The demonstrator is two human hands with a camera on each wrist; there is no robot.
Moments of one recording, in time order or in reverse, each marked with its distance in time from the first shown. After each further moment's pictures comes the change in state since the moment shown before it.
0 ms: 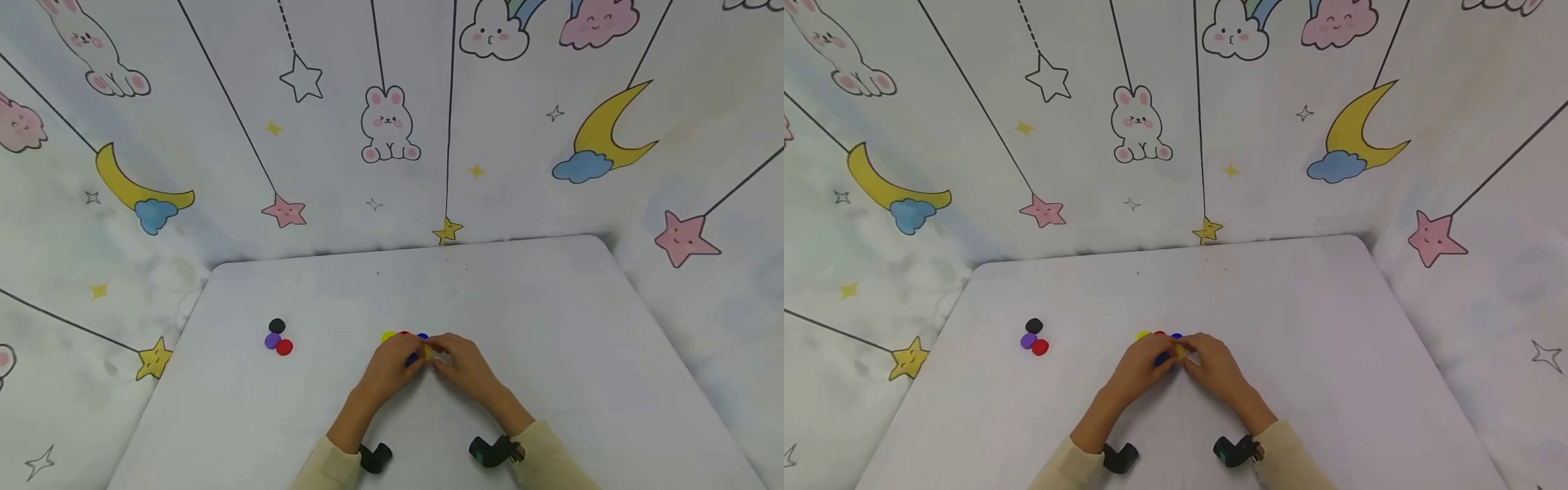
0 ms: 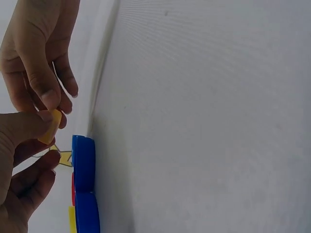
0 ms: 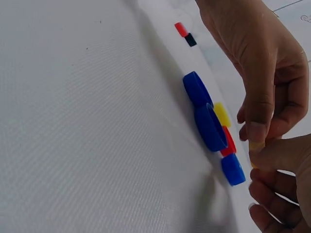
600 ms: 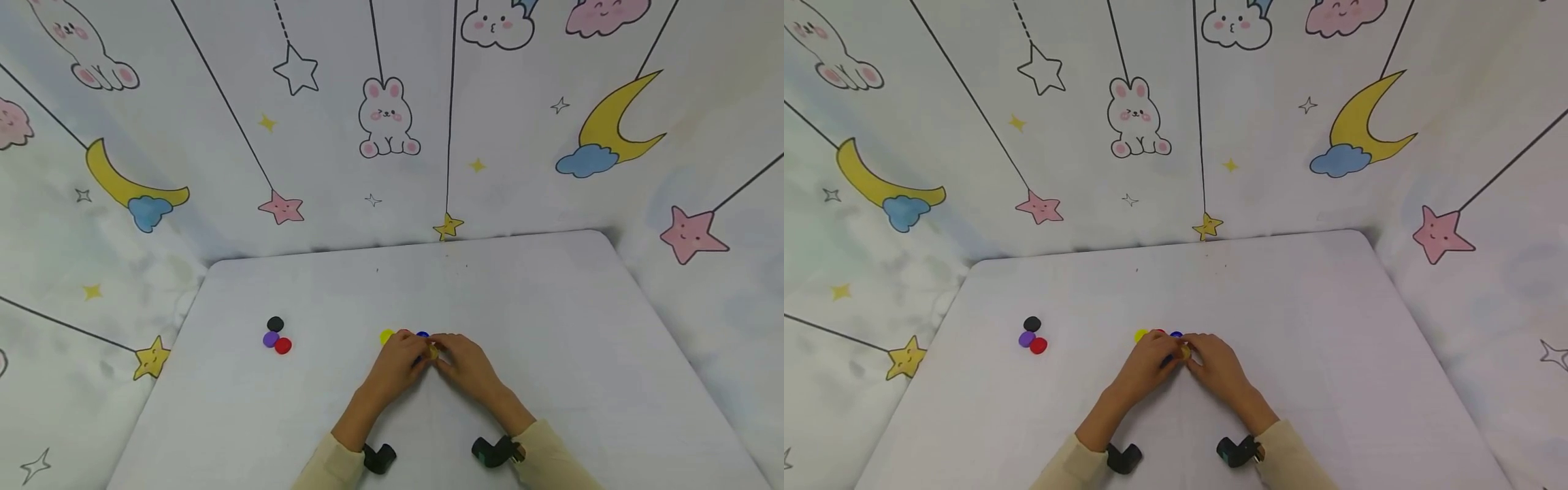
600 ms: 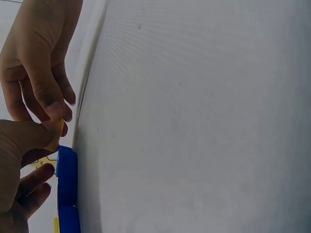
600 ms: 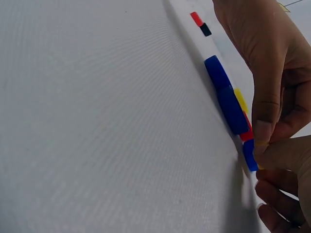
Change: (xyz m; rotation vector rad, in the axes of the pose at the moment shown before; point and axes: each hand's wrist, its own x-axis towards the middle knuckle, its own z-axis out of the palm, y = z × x) left_hand 0.003 -0.007 0.017 0.053 0.059 0.122; right_hand -0.004 0.010 0.008 -0.133 0.032 -0.014
